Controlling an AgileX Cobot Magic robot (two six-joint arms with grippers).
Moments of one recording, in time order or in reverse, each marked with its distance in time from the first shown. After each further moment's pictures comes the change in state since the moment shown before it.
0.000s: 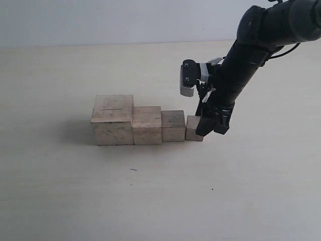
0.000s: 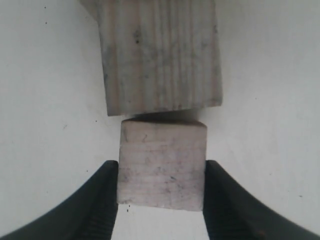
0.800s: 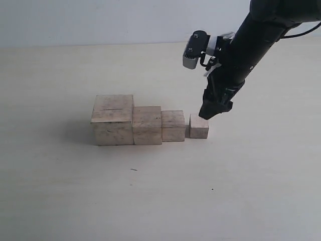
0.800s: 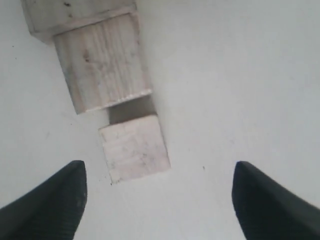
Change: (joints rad) left arm 0.000 0.000 0.000 0.000 0.000 0.000; right arm 0.000 -0.138 0.000 -0.116 -0.033 0.328
